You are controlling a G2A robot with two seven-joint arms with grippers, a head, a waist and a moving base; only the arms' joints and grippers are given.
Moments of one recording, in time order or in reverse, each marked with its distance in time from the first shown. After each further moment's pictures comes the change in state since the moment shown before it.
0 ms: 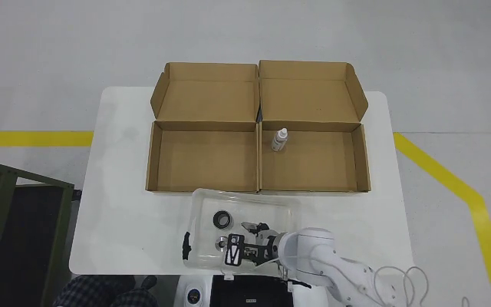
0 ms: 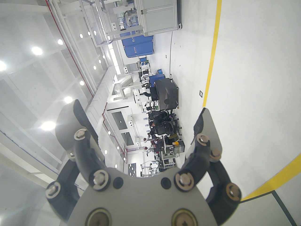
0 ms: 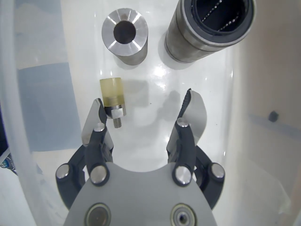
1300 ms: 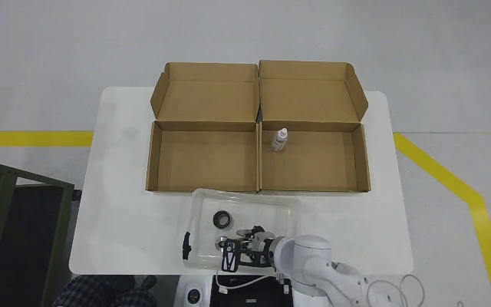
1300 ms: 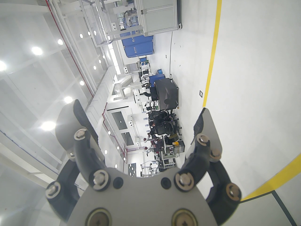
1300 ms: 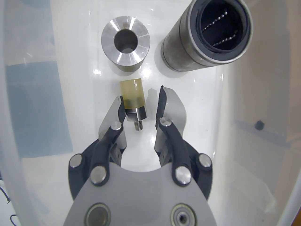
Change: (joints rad) left arm 0.000 0.000 0.000 0.000 0.000 0.000 0.000; right arm -0.039 -0.009 -0.022 -0.013 -0.190 -0.002 -0.090
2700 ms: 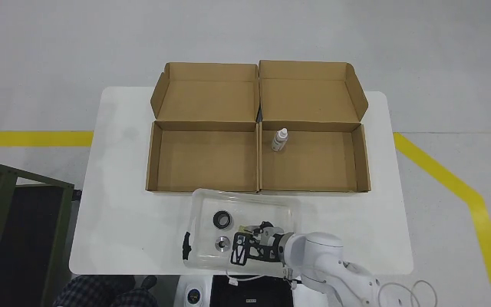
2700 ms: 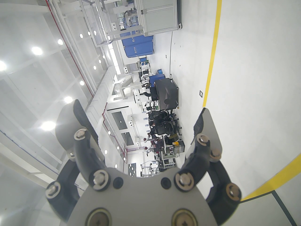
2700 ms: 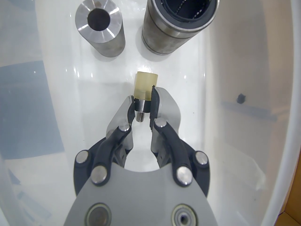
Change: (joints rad) left arm 0.000 0.000 0.000 0.000 0.000 0.000 0.000; right arm -0.062 0.014 0.104 -0.029 -0.010 -0.033 -0.024
